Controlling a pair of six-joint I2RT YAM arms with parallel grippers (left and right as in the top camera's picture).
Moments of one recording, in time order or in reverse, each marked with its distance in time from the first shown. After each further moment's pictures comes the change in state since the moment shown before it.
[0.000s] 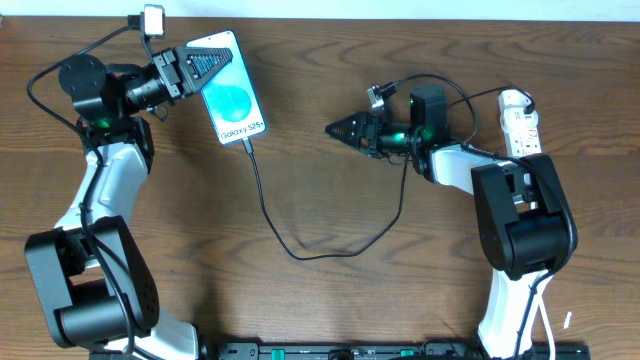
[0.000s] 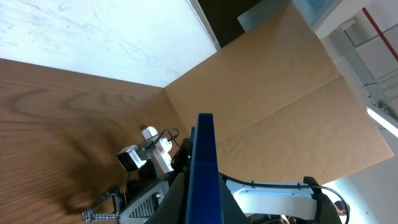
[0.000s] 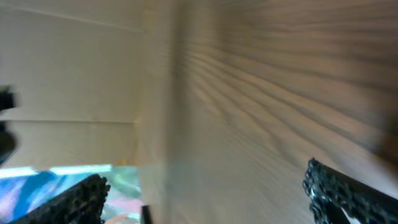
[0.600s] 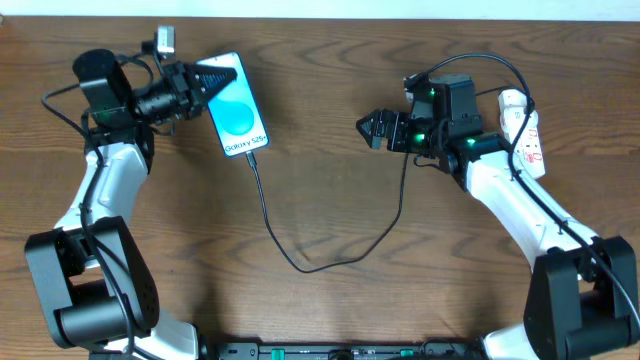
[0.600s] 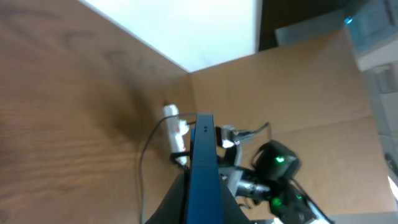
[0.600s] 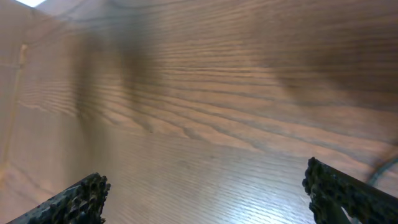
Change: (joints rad) left arm 0.000 -0.002 -0.002 -0.563 -0.051 0.278; right arm 0.012 -0.431 -0.002 -0.593 0.573 -0.298
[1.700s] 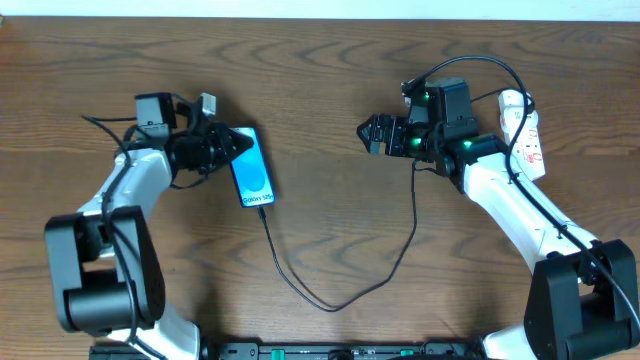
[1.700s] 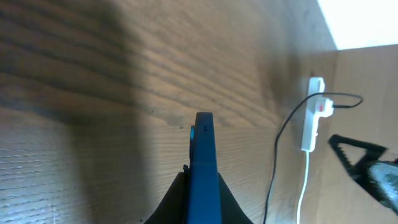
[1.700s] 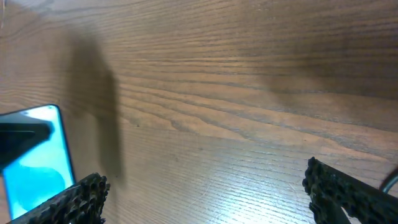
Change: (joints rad) left arm -0.101 0.046 -0.090 -0.629 -0.484 0.562; right arm 0.024 -0.007 0.000 -0.045 0.058 -0.008
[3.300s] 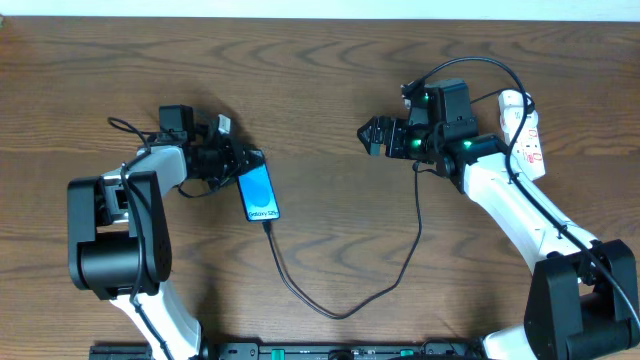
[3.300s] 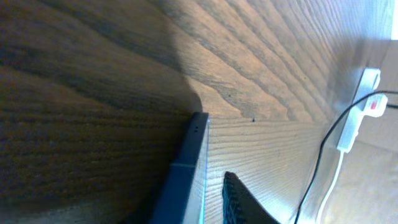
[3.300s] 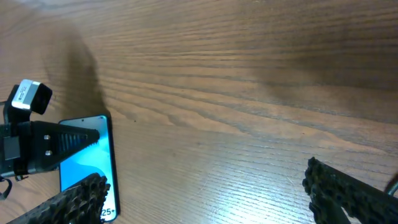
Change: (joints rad) left arm -0.031 0.173 0.000 0.002 -0.056 0.000; right arm 0.000 0.000 0.000 -0.021 0.000 -0.003
